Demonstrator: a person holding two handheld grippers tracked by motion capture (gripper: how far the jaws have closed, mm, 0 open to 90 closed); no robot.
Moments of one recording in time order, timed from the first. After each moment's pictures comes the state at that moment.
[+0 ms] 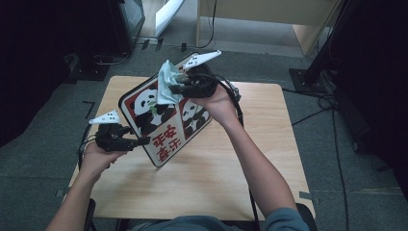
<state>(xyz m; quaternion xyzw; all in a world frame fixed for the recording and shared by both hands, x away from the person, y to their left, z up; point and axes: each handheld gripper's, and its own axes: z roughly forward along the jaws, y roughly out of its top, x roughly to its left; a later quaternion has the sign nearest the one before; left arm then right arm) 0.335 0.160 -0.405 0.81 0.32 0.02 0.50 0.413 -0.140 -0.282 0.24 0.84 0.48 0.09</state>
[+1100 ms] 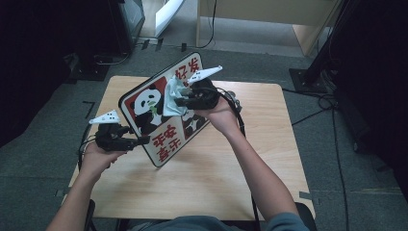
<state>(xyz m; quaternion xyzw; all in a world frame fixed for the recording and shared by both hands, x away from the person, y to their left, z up) 0.336 0.161 -0.406 0.80 0.33 0.03 0.50 0.411 -0.150 -0.327 0.25 0.85 0.47 0.07</state>
